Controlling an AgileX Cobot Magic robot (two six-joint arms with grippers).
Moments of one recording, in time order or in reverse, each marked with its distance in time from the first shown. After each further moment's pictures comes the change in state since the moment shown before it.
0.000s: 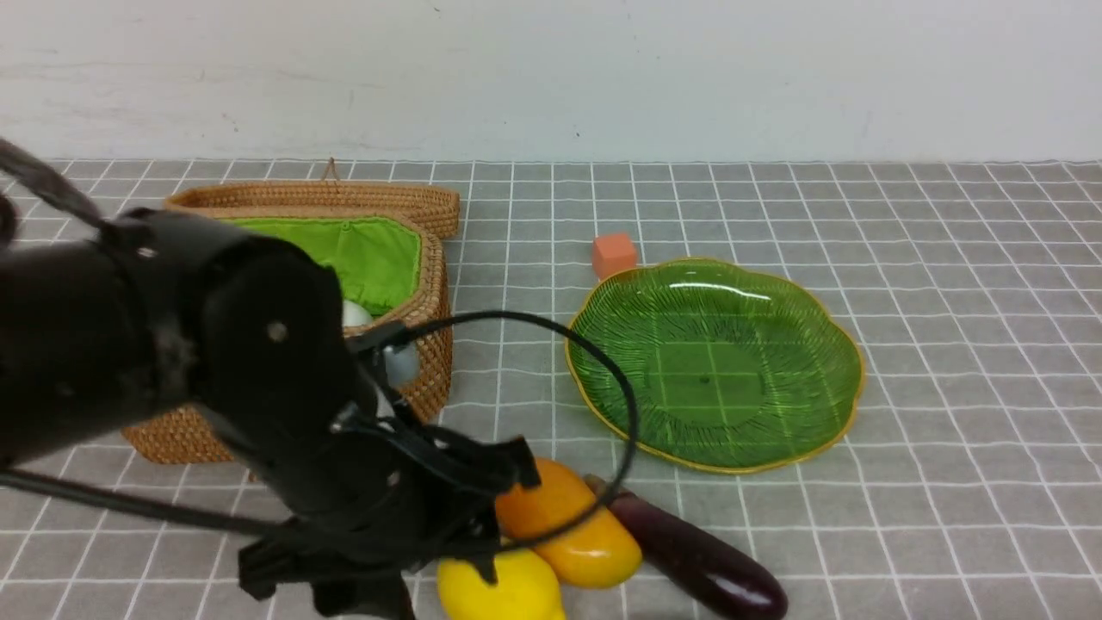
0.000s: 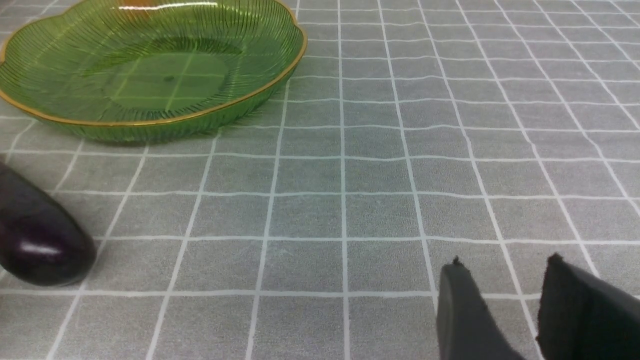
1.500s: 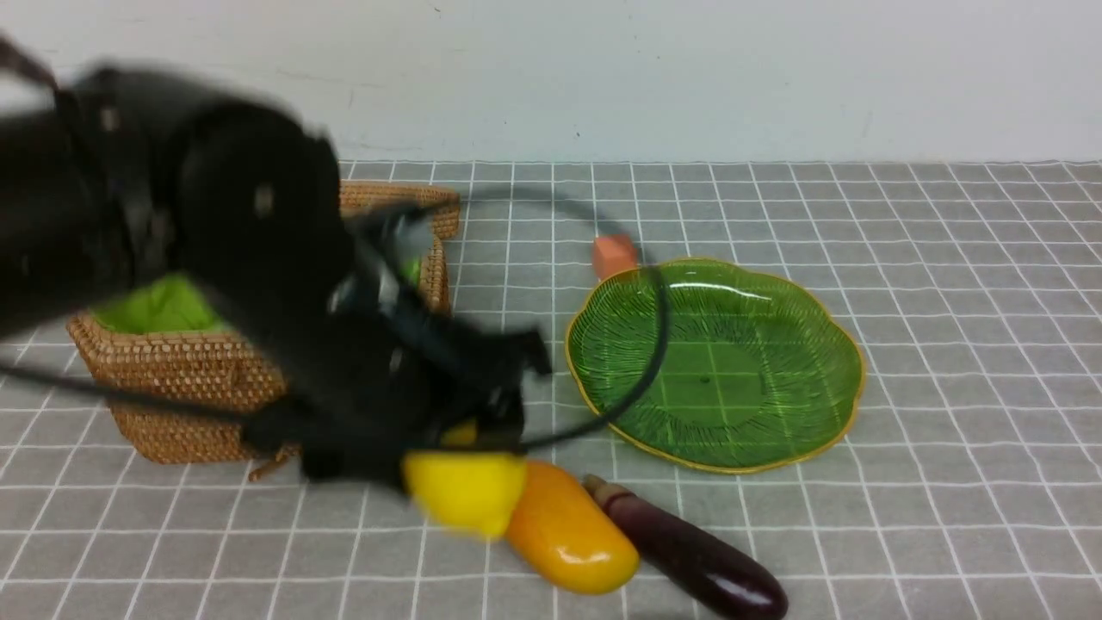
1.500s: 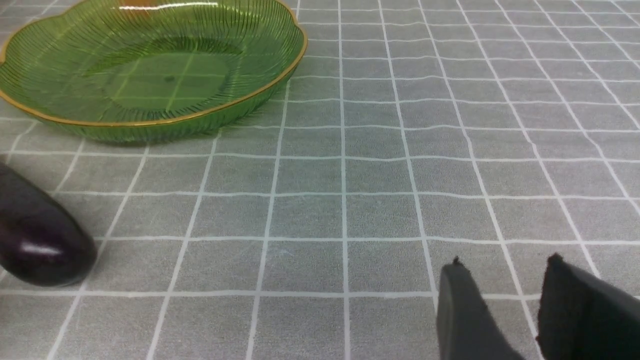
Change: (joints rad) right arm 0.000 0.000 0.000 0.000 0.000 0.000; left arm -0.001 0.022 -0.298 0.097 0.107 0.161
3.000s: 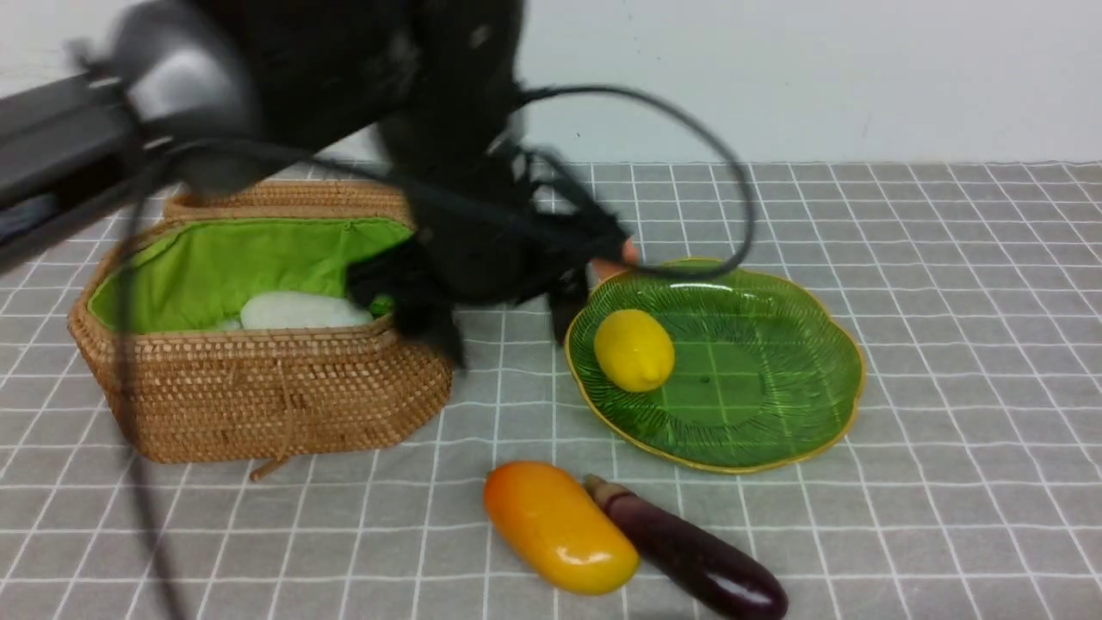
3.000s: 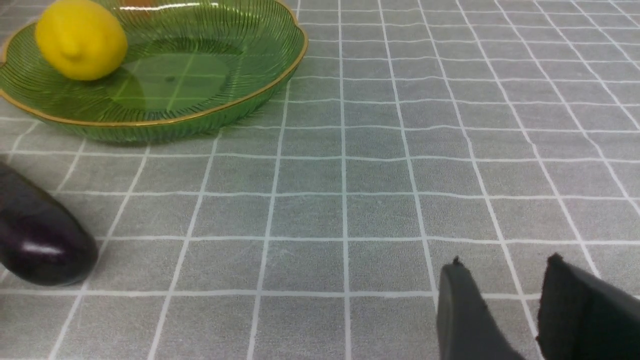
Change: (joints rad) right arm 0.000 0.000 0.000 0.000 0.000 0.000; left arm 0.003 0.255 -0.301 0.124 0.170 -0.103
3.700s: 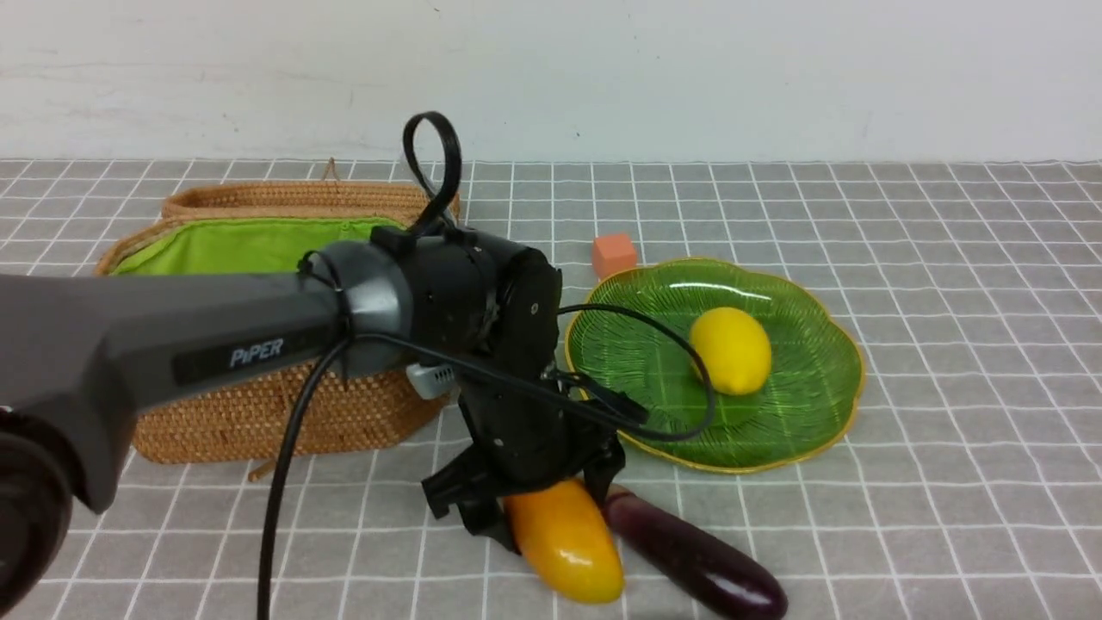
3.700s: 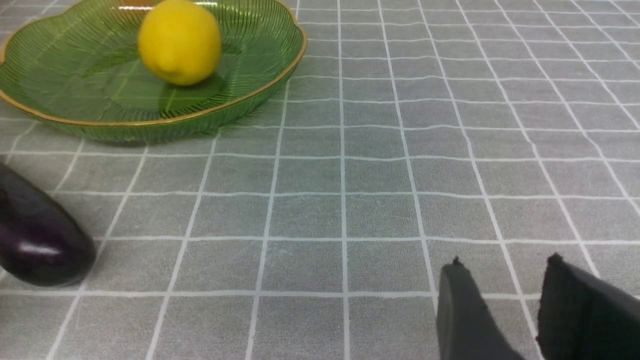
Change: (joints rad) right arm 0.000 0.000 0.000 0.000 0.000 0.000; left arm 0.004 0.253 0.190 -0.174 -0.311 -0.130
